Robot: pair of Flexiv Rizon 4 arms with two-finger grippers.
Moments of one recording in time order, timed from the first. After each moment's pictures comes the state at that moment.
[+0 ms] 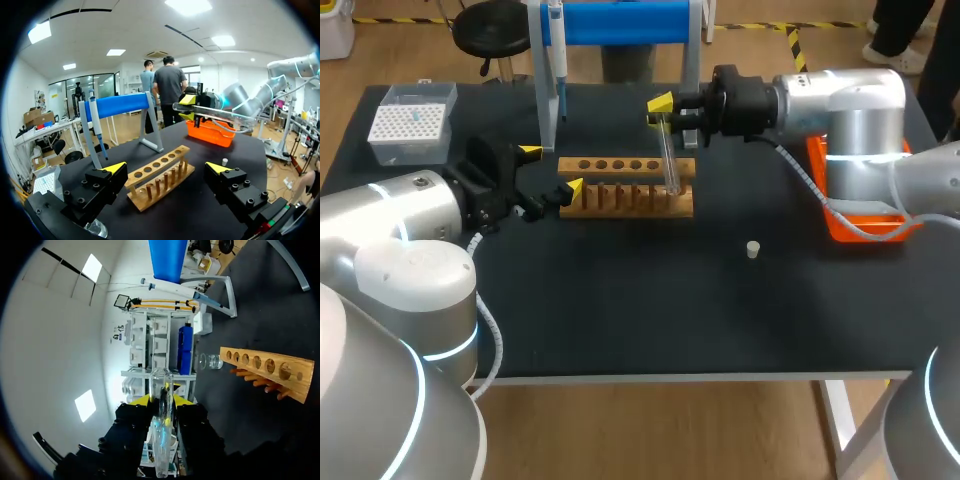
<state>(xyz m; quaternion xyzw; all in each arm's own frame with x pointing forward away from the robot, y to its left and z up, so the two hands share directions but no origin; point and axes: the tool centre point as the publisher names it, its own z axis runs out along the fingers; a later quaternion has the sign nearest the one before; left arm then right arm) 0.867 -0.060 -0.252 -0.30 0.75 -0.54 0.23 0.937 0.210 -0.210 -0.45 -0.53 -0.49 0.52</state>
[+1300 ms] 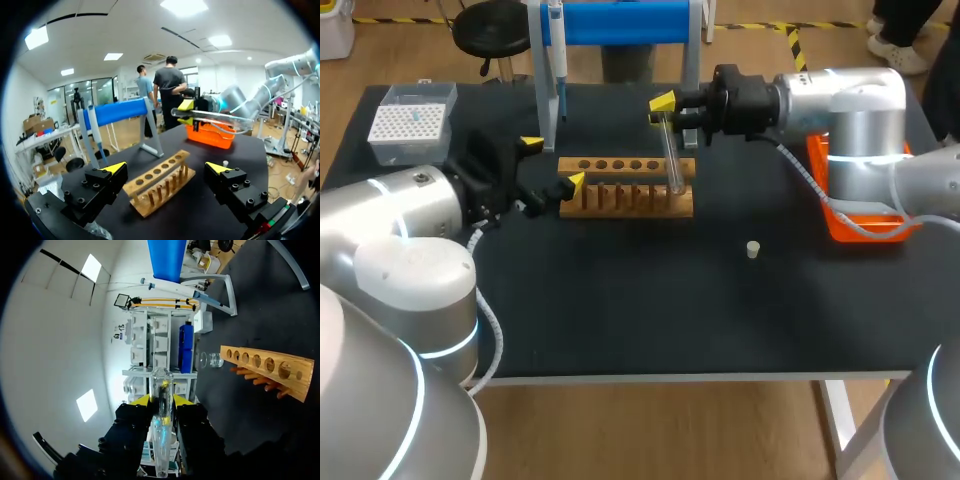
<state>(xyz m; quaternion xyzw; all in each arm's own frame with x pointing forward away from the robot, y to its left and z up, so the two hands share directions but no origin) 0.870 -0.065 -0.235 -0.27 0.75 -0.55 0.25 0.936 0.208 -0.208 -0.45 -0.52 -0.49 0.53</state>
